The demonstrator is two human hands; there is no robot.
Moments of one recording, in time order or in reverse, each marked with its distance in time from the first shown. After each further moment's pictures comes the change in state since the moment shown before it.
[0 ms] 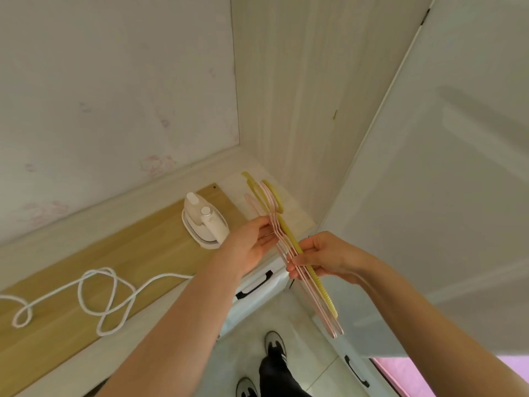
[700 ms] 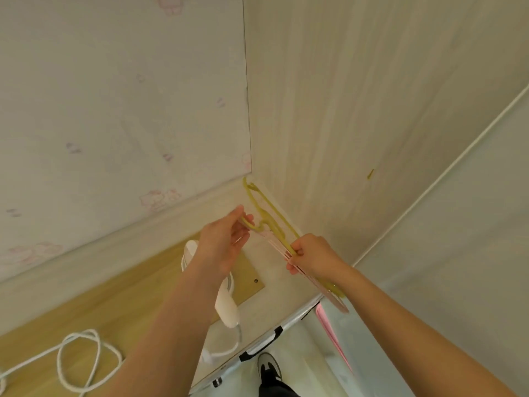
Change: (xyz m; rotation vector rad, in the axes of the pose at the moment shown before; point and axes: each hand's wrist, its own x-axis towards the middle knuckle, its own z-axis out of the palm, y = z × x) left_hand 0.099 0.108 -0.015 0.004 0.160 0.247; right_hand 0.170 -0.051 -0.056 -0.572 0.239 0.000
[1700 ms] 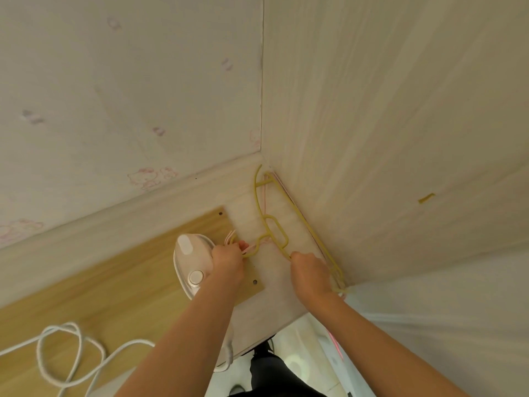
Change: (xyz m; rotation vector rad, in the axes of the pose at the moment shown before) left_hand 0.112 -0.091 -0.026 -0.016 0.528 -0.231; right_hand 0.056 0.031 0.063 -0.578 0.165 0.020
